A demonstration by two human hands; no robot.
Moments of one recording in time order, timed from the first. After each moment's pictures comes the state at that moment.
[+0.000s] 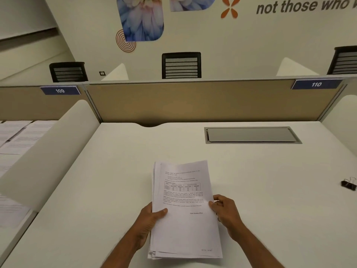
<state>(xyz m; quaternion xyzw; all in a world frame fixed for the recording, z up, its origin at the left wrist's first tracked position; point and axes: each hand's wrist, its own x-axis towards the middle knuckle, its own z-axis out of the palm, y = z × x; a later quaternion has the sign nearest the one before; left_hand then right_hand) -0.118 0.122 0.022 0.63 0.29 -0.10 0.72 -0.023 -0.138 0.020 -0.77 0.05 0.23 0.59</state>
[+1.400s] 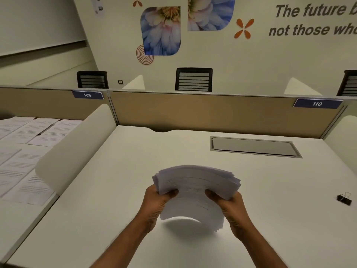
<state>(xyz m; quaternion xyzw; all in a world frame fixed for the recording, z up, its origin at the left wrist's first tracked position) -0.143 0.077 0.127 0.63 0.22 0.09 0.74 -0.066 -0.152 0.116 -0.66 -0.07 0.15 0.74</state>
